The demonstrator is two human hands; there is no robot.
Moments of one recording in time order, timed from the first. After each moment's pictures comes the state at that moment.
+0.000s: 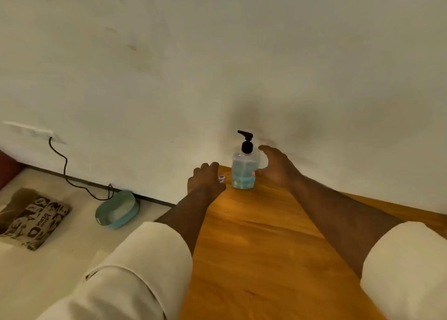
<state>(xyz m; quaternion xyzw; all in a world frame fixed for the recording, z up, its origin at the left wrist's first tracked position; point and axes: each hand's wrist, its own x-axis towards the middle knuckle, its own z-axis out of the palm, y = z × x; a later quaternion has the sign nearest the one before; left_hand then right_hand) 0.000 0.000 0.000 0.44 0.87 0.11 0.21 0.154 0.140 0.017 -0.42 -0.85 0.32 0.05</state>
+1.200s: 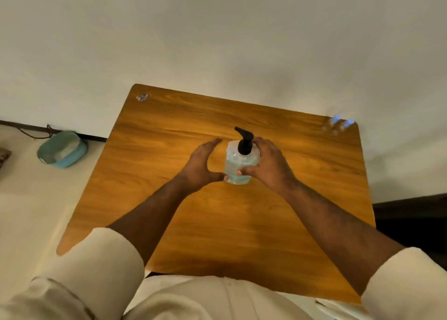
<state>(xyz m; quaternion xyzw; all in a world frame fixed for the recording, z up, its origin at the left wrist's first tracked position) 0.321 -0.096 -0.010 0.52 0.70 0.32 0.38 0.507 0.000 0.026 -0.47 -0.81 0.33 0.12</state>
